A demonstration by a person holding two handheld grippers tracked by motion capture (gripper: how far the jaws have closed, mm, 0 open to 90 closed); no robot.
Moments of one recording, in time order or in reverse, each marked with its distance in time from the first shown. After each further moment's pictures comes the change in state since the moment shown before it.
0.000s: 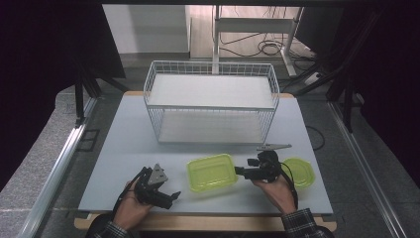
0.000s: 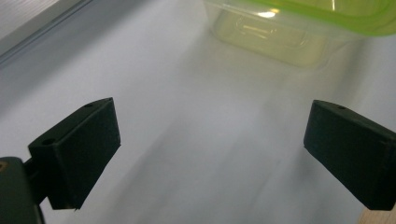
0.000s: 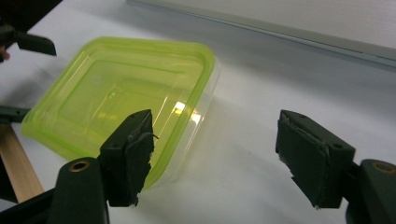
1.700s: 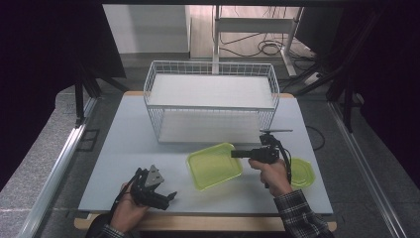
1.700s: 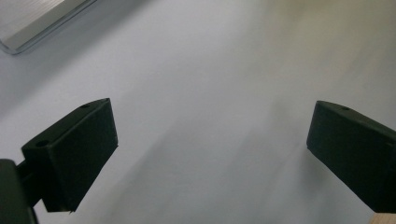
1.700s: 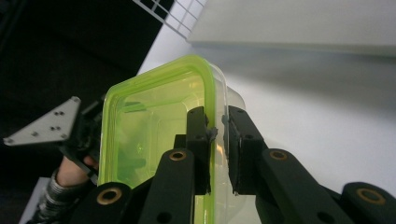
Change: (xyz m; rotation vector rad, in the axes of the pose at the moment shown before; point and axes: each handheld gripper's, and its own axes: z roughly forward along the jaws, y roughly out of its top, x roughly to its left) left arm 0.004 -0.009 -0.005 -0.001 0.046 -0.011; right arm -0.019 0.042 0.005 0.003 0.340 0.329
